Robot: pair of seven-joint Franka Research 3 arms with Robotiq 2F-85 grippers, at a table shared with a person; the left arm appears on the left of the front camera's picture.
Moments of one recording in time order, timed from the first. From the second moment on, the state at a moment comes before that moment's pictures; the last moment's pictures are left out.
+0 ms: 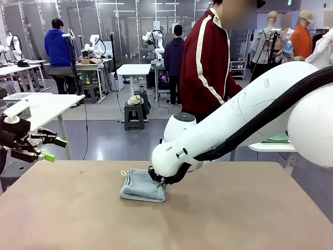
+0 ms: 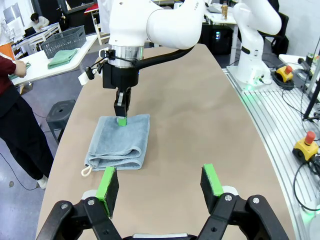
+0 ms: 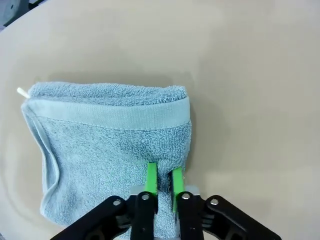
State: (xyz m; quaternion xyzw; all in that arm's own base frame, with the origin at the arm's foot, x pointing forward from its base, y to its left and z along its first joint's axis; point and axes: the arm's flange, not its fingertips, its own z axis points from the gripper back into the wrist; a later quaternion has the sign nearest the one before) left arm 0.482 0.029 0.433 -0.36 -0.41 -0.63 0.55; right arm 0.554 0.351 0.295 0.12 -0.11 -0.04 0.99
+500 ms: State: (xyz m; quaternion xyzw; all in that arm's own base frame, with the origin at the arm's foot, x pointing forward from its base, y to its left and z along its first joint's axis) left arm 0.482 0.029 0.433 -0.36 -0.41 -0.63 0.55; right arm 0.552 0.344 0.299 0.12 -0.11 -0.04 0.99
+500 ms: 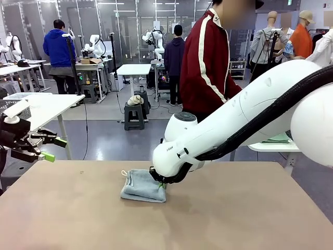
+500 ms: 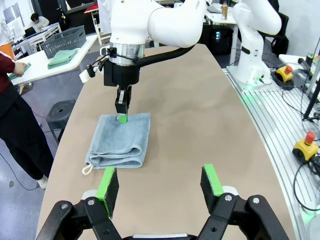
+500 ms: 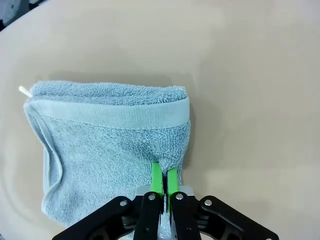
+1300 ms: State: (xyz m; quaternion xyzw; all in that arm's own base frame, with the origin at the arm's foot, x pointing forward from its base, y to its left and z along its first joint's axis) left arm 0.482 0.029 0.433 -0.36 -0.41 -0.63 0.56; right arm 0.564 0.245 0.318 0.08 -0.13 -0.03 0.99
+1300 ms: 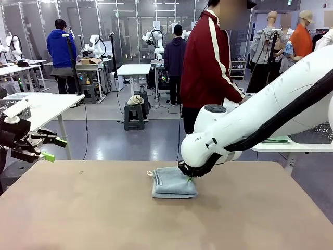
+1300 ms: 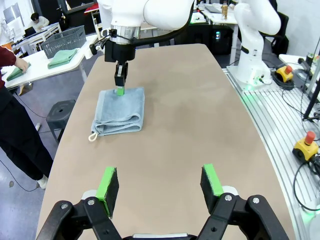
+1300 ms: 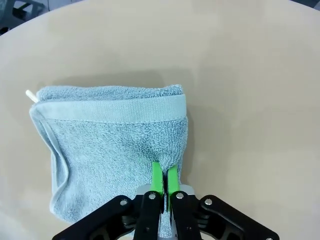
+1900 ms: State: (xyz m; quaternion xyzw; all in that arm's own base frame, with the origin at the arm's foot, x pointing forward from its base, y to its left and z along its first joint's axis) left arm 0.482 0.029 0.433 -0.36 -0.41 -0.63 0.56; right arm 0.566 0.243 0.319 0.08 -0.13 -0.02 0.99
